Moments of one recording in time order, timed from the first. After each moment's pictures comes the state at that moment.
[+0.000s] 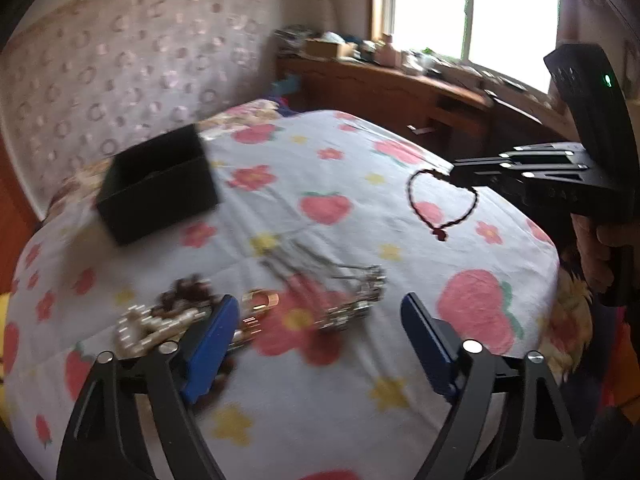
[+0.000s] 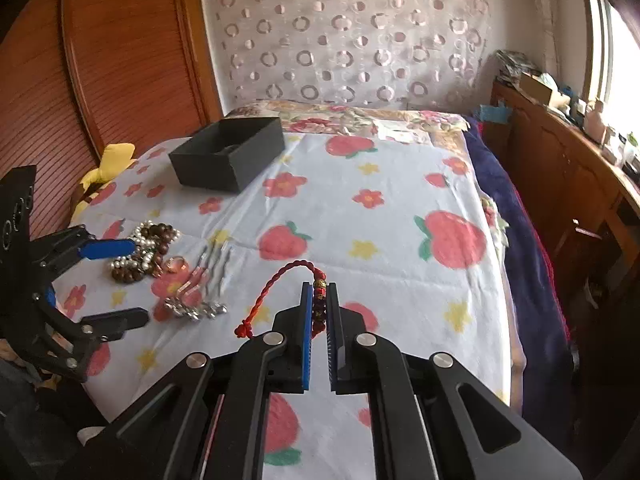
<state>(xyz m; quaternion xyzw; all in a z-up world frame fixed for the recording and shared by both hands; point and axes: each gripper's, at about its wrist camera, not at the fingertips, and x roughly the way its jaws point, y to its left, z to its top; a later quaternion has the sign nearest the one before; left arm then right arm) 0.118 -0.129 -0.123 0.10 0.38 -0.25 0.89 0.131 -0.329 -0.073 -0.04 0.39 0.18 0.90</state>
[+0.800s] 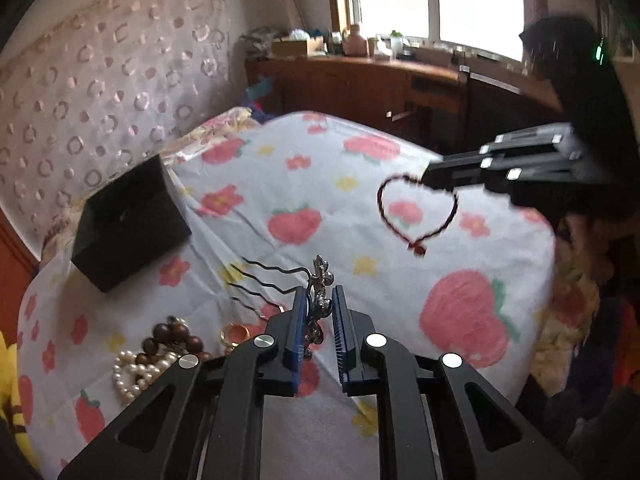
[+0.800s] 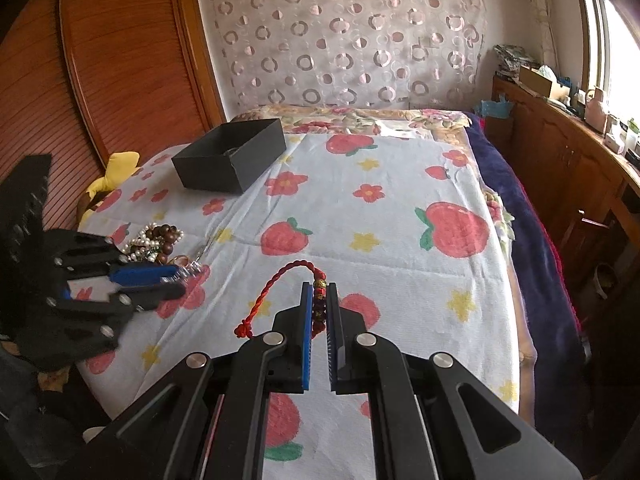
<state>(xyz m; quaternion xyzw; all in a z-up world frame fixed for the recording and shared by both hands) 0.120 -0.148 -0.108 0.16 0.36 -0.27 0.88 0.126 -0.329 -0.075 -0.02 0.39 0.19 0.90</state>
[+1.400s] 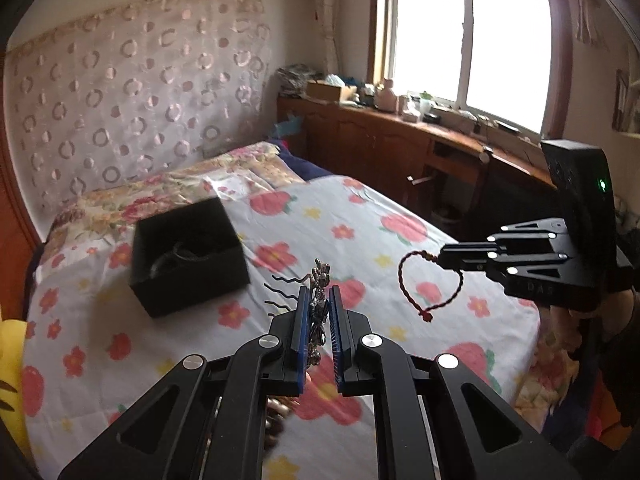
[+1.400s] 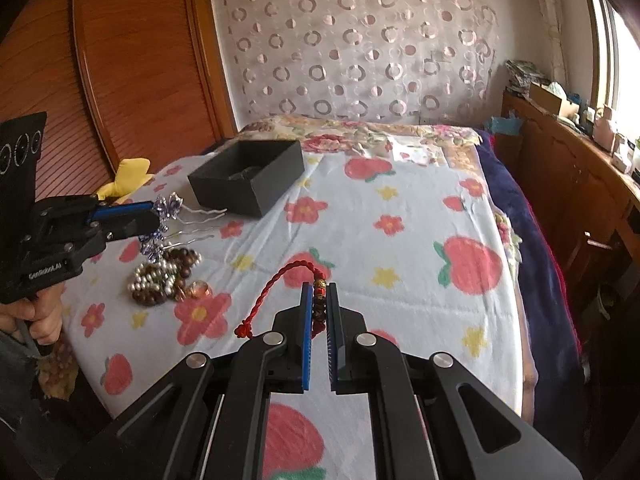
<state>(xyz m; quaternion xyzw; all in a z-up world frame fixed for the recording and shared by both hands) 0.140 -0.096 -0.049 0.06 0.31 -0.25 0.92 0.138 -0.306 -0.050 -0.03 0.36 0.21 0.91</state>
